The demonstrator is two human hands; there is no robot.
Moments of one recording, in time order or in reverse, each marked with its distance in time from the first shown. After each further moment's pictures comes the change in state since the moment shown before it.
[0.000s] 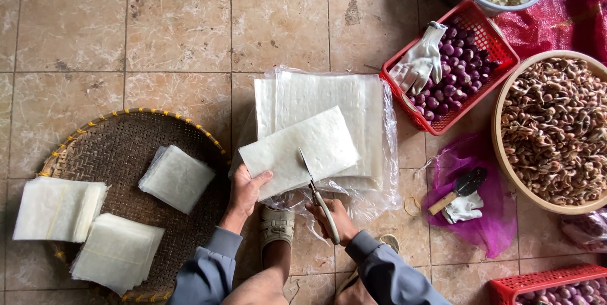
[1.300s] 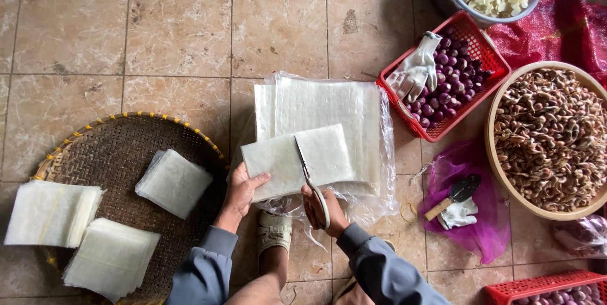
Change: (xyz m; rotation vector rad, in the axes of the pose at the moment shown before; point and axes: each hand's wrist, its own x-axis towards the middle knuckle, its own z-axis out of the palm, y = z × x) left_hand 0.010 0.021 0.010 -0.023 0.071 -0.193; right_hand 0.006 -0.039 0.028 0.036 0.039 -0.293
